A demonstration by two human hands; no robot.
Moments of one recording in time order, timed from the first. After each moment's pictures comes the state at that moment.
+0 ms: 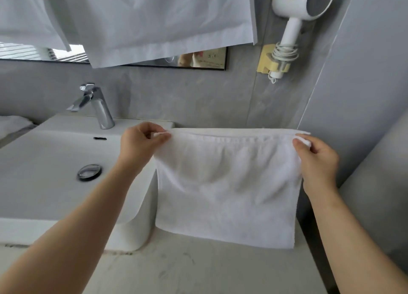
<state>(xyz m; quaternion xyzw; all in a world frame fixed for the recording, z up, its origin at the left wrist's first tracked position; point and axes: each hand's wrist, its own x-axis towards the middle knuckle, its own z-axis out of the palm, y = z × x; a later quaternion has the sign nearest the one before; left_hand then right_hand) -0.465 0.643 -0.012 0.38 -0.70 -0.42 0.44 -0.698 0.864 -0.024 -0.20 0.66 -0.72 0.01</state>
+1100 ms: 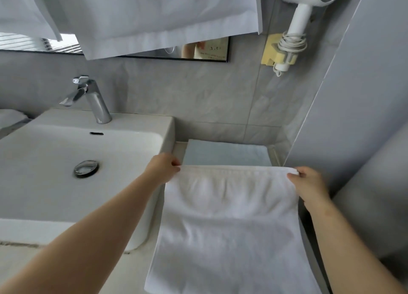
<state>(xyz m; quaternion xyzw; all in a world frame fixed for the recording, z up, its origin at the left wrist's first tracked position) -0.502 0.633 -0.076 0.46 -0.85 -0.24 0.06 -0.736 0.865 -0.093 -0.16 0.87 -0.46 0.10</state>
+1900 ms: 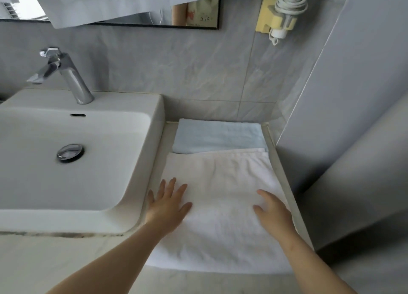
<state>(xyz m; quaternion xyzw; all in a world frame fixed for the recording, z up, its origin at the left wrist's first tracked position) -0.472 0.710 -0.198 0.40 -0.90 -0.13 -0.09 -0.663 0.898 -0.184 -0.29 0.91 -0.23 0.19</state>
